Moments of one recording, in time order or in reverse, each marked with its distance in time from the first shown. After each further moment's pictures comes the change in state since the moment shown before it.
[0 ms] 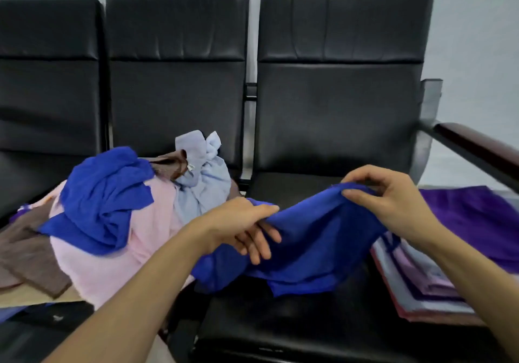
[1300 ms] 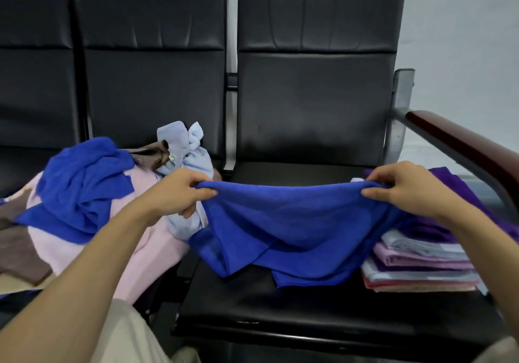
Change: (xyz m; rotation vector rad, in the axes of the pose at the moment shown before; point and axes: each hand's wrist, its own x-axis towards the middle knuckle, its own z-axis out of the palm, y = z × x) left_hand 0.002 -0.032 -0.045 0.236 0.384 0.252; right_hand -0.021 0.016 -0.071 -0.605 -0.156 0.340
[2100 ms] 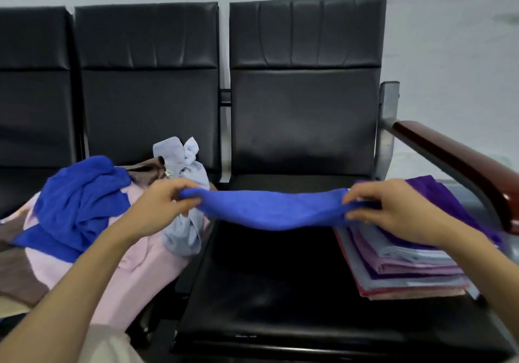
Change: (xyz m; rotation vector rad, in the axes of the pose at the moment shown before) left_hand -0.011 -0.003 -0.014 -0.022 0.153 0.319; right_hand -0.021 -0.012 -0.003 0.014 0.048 -0.438
